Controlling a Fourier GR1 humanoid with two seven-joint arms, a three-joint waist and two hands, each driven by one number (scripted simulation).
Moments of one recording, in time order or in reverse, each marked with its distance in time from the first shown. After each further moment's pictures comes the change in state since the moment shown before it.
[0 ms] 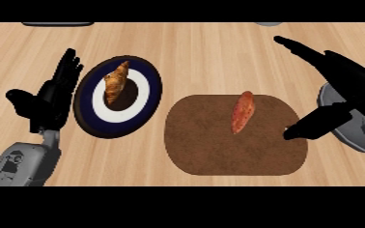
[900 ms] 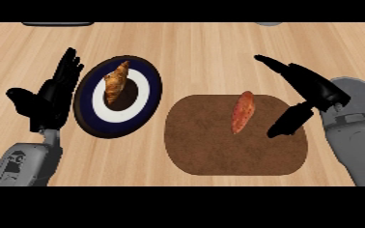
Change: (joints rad) left arm 0.001 -0.065 0.075 -0.008 -0.082 -0.066 0.033; right arm 0.021 0.179 -0.001 0.216 0.236 0.131 -0.098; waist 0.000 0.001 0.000
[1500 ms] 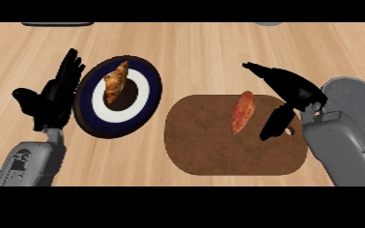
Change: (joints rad) left arm -0.008 -0.044 0.044 0.038 -0.047 -0.035 -0.028; right arm -0.029 0.078 0.042 0.041 0.170 0.095 0.047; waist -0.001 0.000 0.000
